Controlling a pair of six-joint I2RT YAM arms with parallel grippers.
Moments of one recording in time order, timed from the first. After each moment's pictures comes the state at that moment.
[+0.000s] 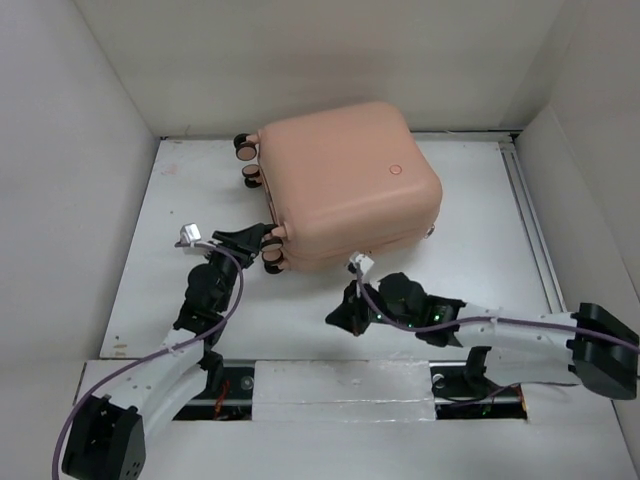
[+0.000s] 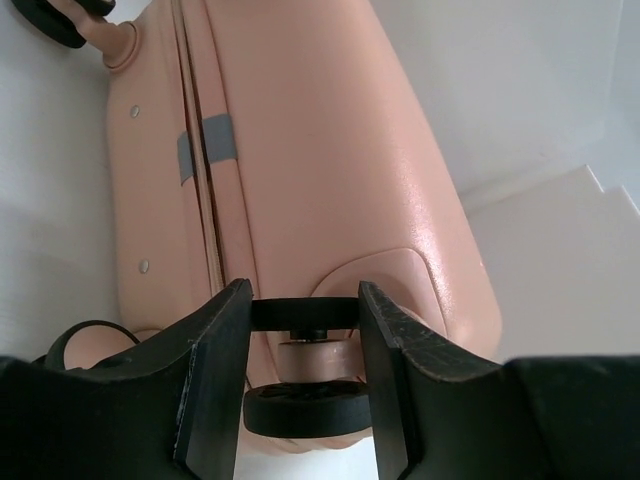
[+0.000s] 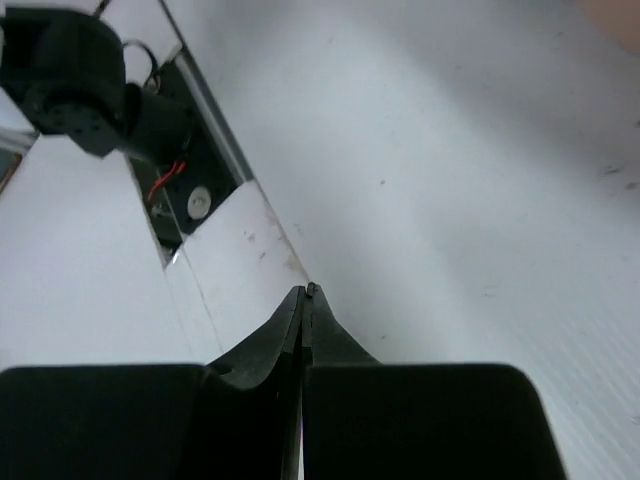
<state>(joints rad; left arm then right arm) -0.36 0.74 0.17 0.61 -0.18 -1.05 1.12 1.15 0.50 0.28 -0.15 0.54</state>
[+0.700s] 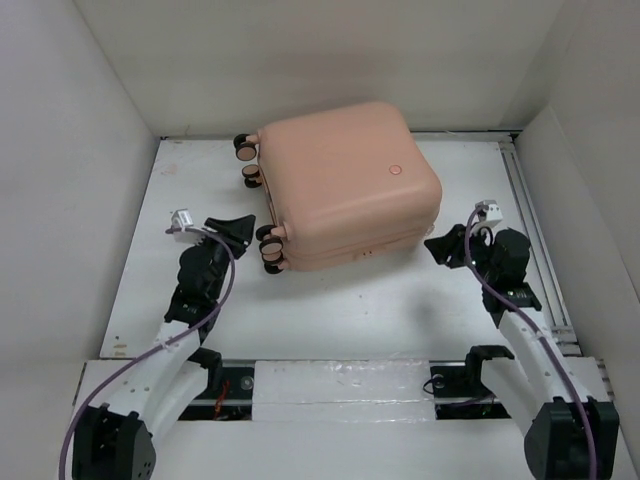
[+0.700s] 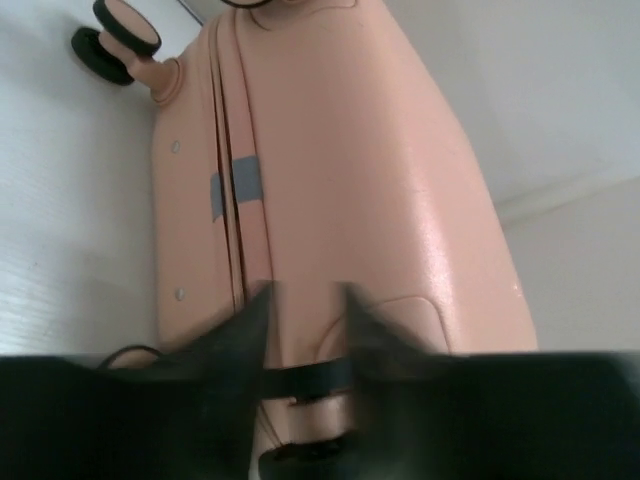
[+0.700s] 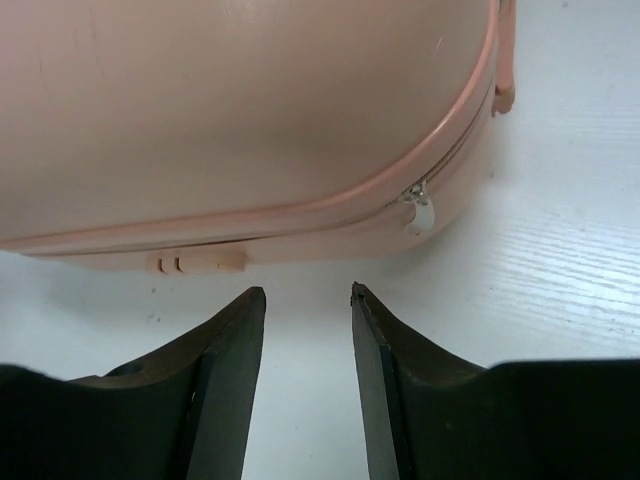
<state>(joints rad) -0.26 0.76 0.32 0.39 -0.12 -1.00 0.02 0.80 0.44 0.09 -0.46 0.30</state>
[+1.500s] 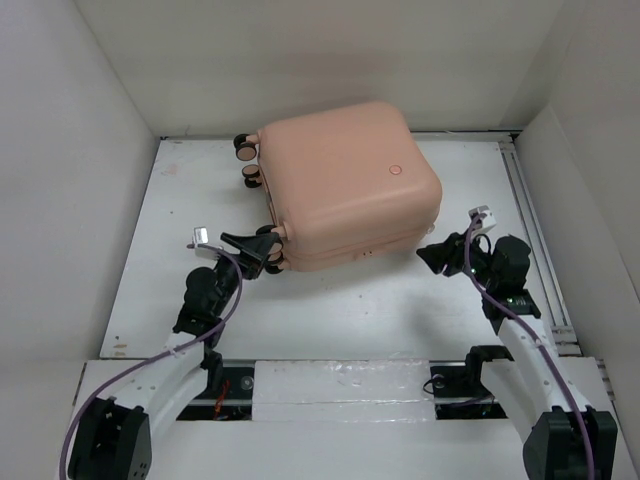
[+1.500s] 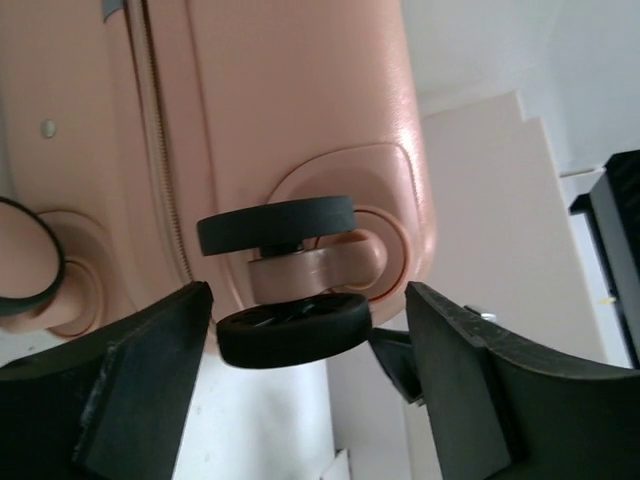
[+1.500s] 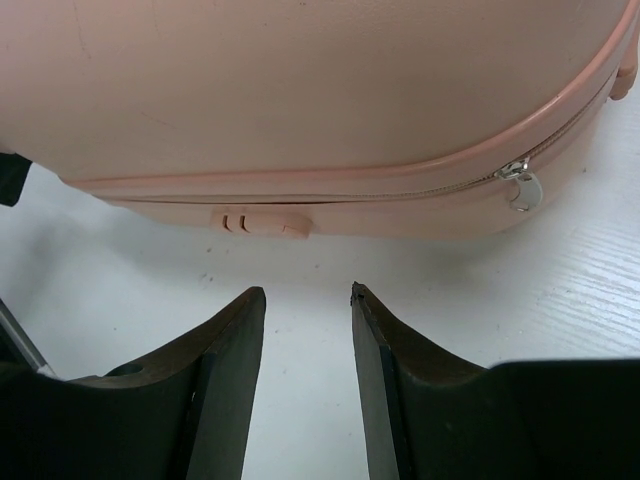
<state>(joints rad) -0.30 0.72 0.12 0.59 0.14 -1.27 0.00 0.75 0.38 0.11 -0.66 0.31</state>
